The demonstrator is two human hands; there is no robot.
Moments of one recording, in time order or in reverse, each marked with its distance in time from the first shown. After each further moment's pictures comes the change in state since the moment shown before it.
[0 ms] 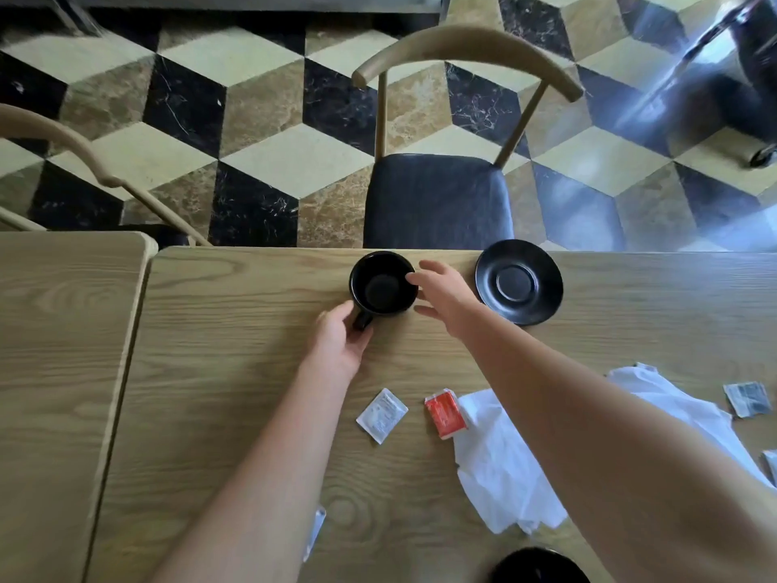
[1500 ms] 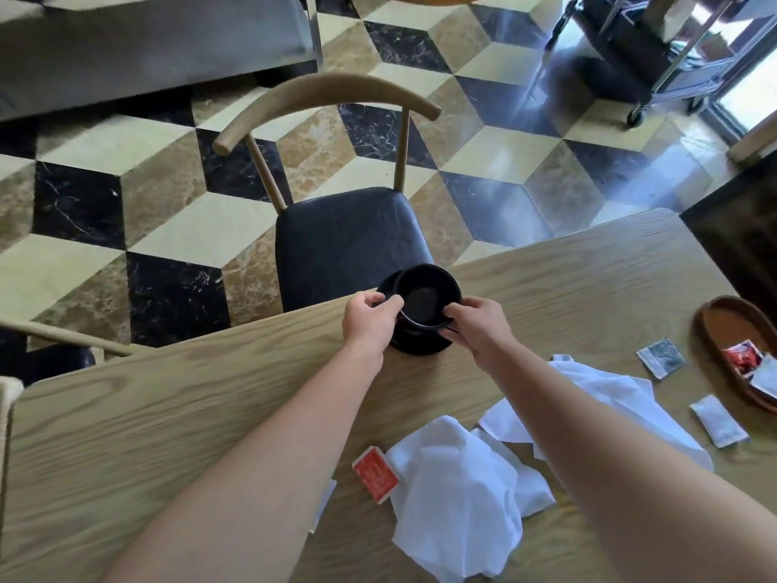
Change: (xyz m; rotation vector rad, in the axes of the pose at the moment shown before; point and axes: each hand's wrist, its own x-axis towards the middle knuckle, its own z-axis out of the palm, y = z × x) left_hand 0.004 -0.109 0.172 0.924 -0.200 0.358; right_hand 0.017 0.044 -0.182 0.358 0.386 -0.038
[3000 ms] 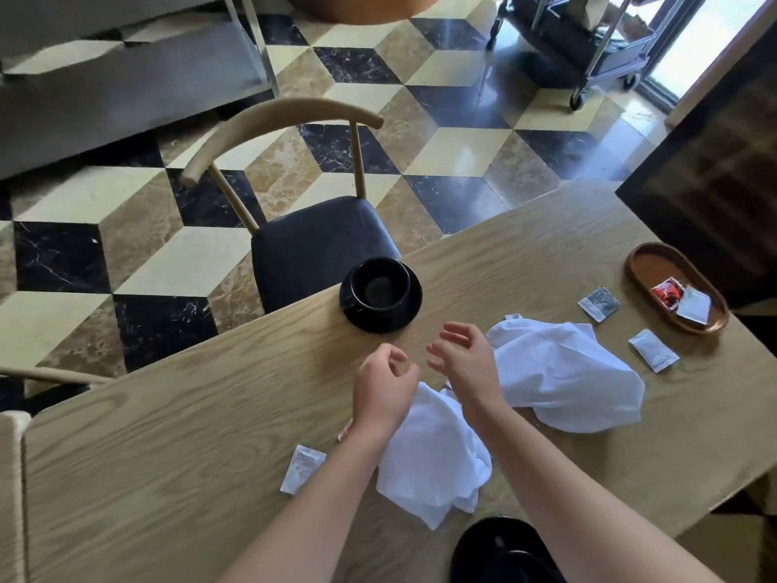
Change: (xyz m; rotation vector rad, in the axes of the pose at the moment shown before) left_hand -0.117 -0.076 -0.004 0.599 -0.141 0.355; right_hand -0.128 0.053 -0.047 0.168 0.108 -0.132
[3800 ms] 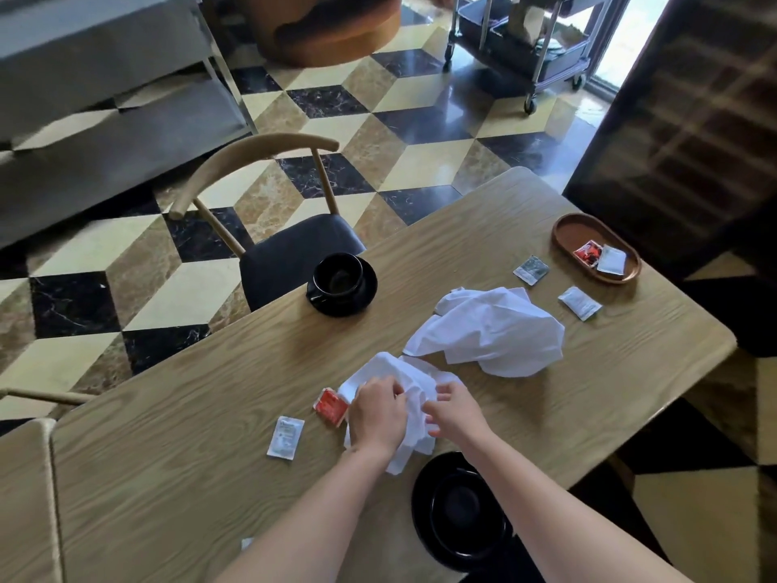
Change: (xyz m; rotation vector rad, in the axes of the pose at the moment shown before) left_hand -0.113 0.001 0.043 0.537 -0.013 0.202; right_hand -0.077 0.079 -0.101 -0.287 -0.149 0.234
